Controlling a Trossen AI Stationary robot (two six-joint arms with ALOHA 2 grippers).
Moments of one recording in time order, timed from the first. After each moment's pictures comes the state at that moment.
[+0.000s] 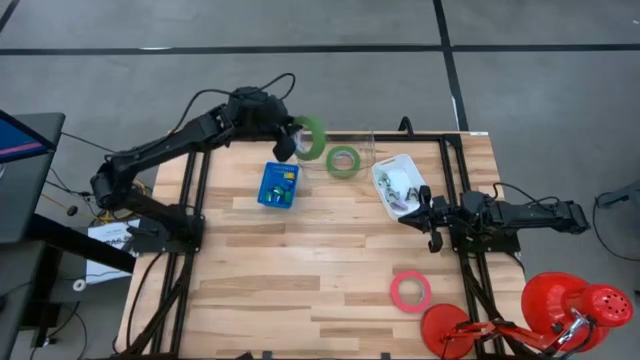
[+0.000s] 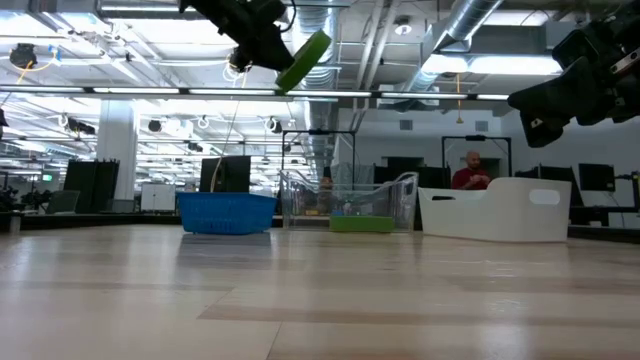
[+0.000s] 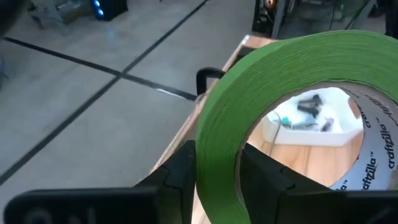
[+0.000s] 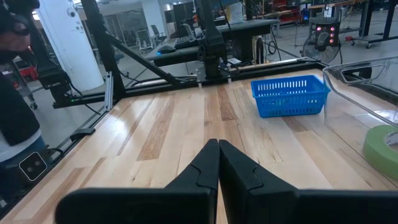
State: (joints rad) left arm 0.54 1.39 1.29 -0.37 0.01 0.10; right arm 0.02 0.10 0.01 0.01 -0.03 0.16
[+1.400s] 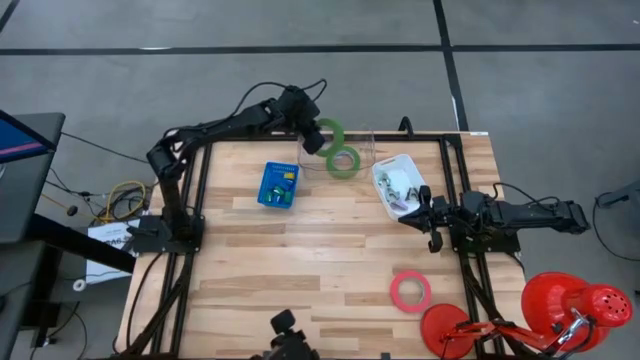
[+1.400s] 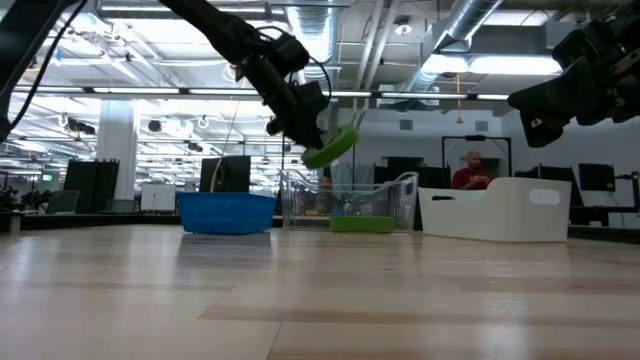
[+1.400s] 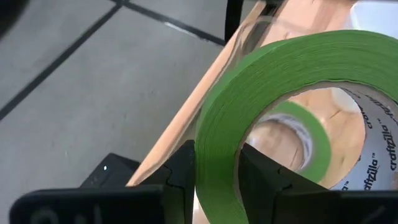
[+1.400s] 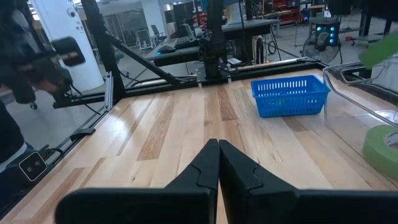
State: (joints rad) left arm 0.62 1.87 1.50 -0.36 0.00 0.10; right arm 0.02 0.10 0.01 0.01 -0.03 0.16
